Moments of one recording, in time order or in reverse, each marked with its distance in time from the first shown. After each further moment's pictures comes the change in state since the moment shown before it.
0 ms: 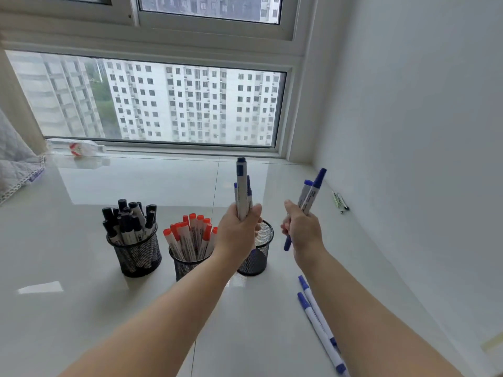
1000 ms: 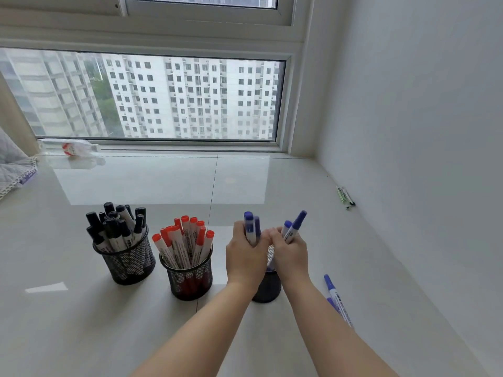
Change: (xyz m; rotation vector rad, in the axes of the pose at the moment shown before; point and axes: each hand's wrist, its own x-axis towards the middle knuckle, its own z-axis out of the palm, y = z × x) left_hand -0.002 -0.057 0.031 0.259 0.179 0.009; right_hand -0.001 0.062 0.005 -0.126 0.018 -0.070
